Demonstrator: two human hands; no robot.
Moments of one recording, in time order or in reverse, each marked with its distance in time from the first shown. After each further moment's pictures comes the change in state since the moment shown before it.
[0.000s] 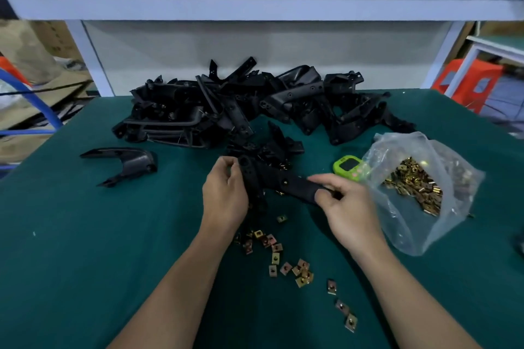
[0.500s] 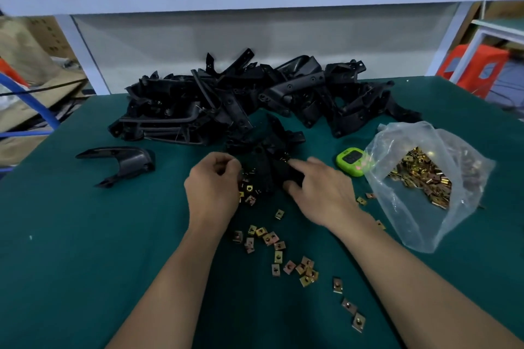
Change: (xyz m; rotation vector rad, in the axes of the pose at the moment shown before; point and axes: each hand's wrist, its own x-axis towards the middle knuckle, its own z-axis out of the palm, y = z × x) left_hand 0.013 -0.002 -0.010 0.189 0.172 0.064; right_hand 0.041 0.008 0.035 -0.738 -0.150 -0.167
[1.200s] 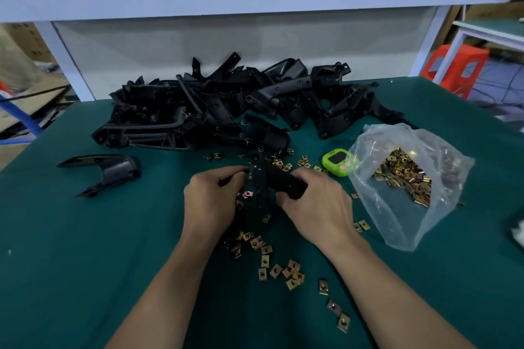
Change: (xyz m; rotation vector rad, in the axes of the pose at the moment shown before) left_hand -0.010 0.002 0.006 -0.040 -0.189 0.091; right_hand -0.030 0.003 -0.003 0.197 0.195 0.108
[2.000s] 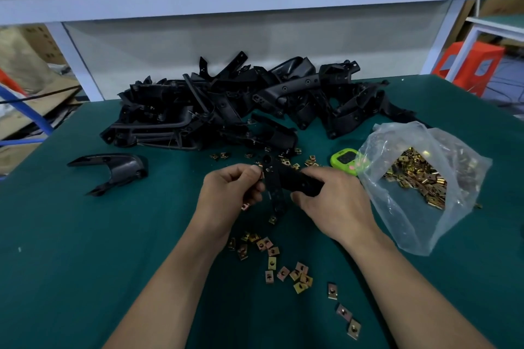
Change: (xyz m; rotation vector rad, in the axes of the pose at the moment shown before) left_hand -0.005 0.015 0.000 -0.425 -0.261 -0.179; right_hand 0.010 0.013 -0.011 0.063 -0.055 -0.037
